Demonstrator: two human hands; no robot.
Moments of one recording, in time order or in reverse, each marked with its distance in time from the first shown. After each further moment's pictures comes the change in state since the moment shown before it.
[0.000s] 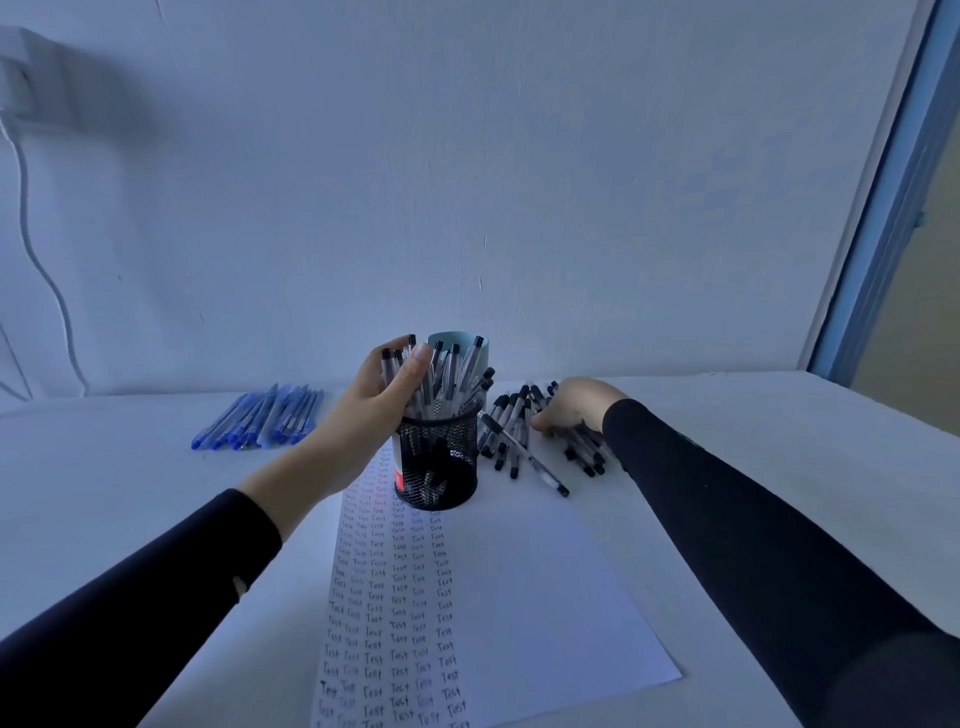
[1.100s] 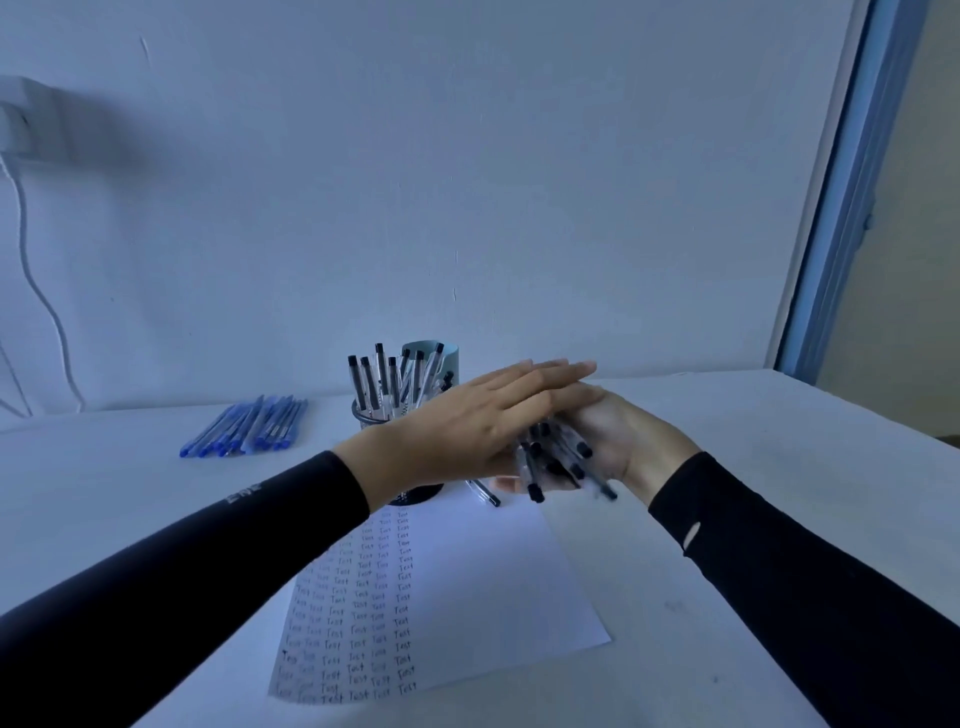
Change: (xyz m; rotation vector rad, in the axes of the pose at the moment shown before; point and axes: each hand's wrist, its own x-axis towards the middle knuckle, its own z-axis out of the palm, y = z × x) left_hand -0.008 0.055 0.095 1.048 -0.431 1.128; right_hand -0.090 0.045 0.009 1.516 -0.304 -0.291
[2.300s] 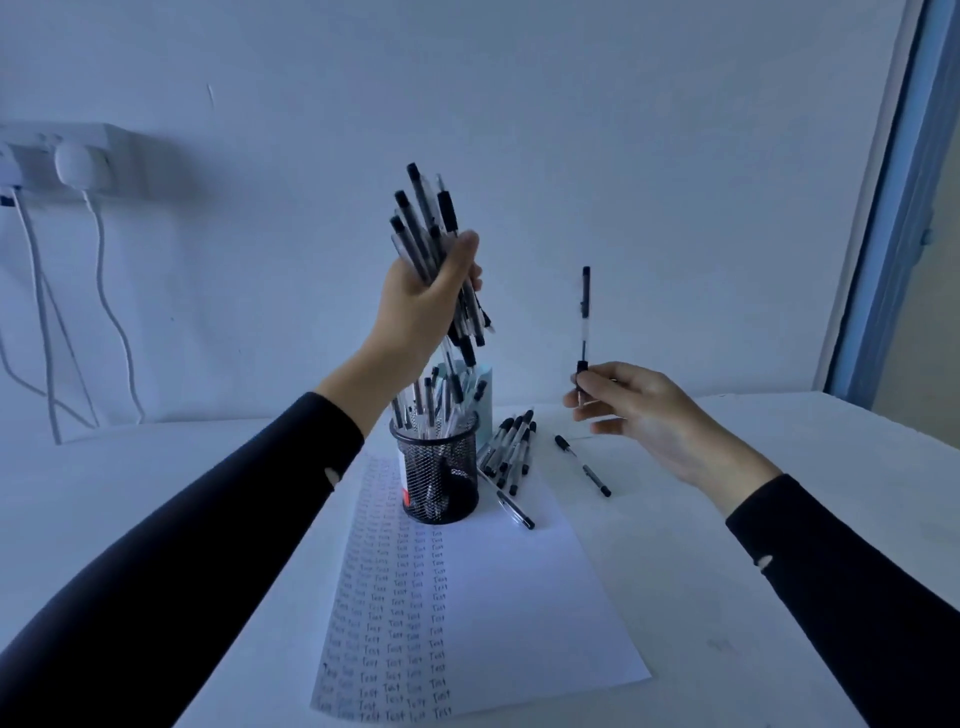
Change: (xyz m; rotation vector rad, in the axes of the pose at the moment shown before) left_hand 0.012 -0.045 -0.077 -0.712 0.806 -0.813; right_hand 0.003 -0.015 -0.026 -0.417 0.147 -0.441
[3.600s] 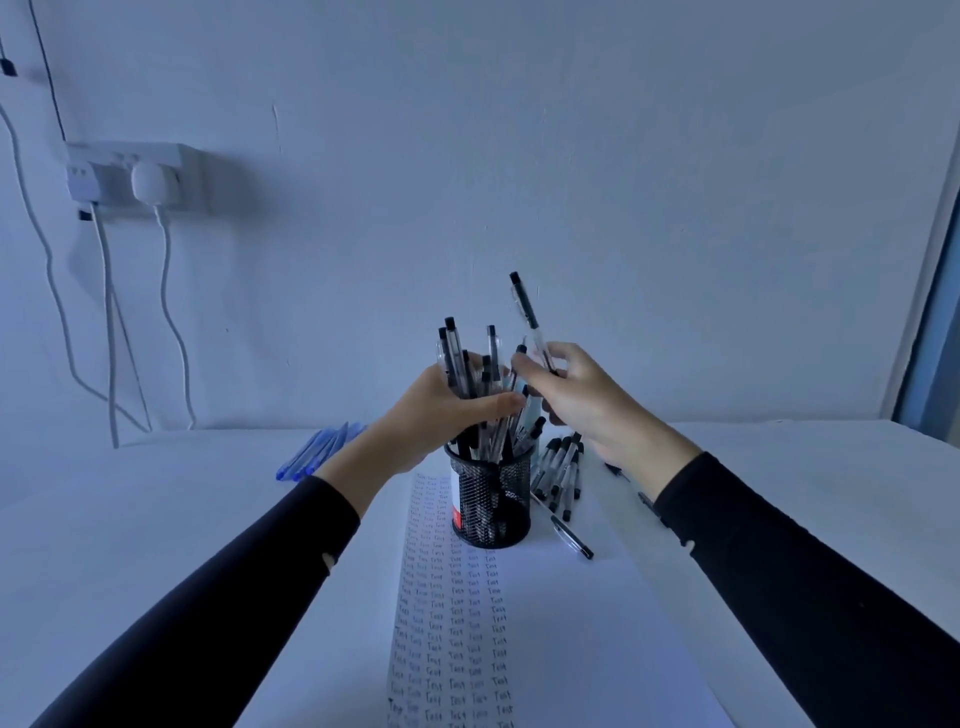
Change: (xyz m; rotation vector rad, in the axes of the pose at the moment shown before) left_hand -0.037 -0.052 -0.049 0.028 -0.359 -0.309; right_hand 0.050 -0.032 0.101 -0.159 -0.003 -0.005
